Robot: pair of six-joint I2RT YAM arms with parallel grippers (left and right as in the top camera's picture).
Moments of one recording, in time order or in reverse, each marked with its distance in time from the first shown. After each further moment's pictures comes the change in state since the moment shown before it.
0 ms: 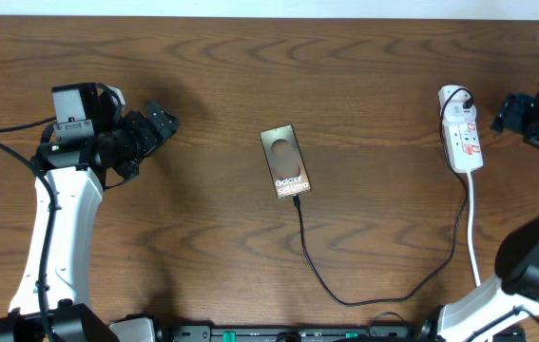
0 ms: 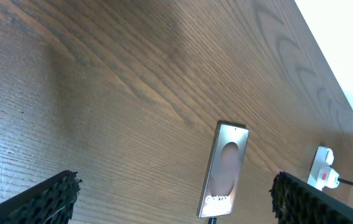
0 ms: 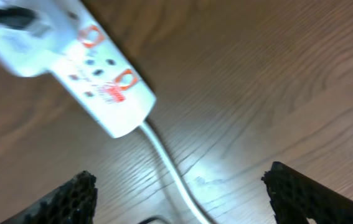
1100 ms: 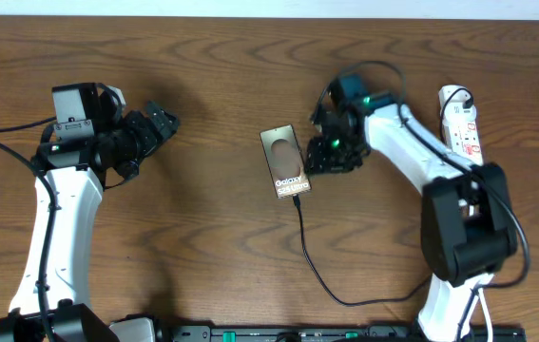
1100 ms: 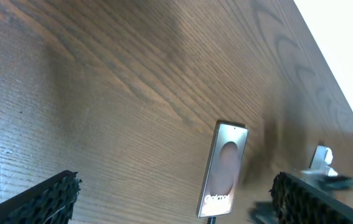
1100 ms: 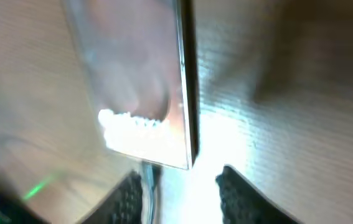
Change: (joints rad) left arm 0.000 0.000 0.000 0.000 0.003 0.000; right arm 0.739 0.075 -0.312 0.317 -0.552 -0.011
